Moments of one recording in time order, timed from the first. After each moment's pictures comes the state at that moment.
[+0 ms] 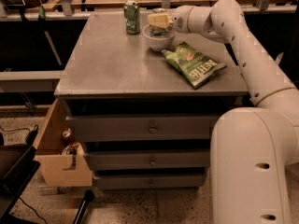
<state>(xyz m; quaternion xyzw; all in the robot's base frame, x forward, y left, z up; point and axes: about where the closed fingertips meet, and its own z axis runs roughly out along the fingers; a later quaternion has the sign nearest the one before) 0.878 -0.046 0.931 -0.31 0.70 0.30 0.58</state>
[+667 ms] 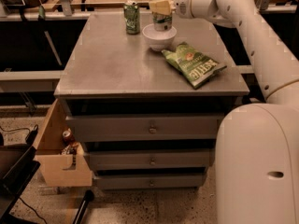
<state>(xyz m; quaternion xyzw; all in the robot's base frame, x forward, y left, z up) 0.862 -0.050 0.991 -0.35 0.68 0.24 0.60</state>
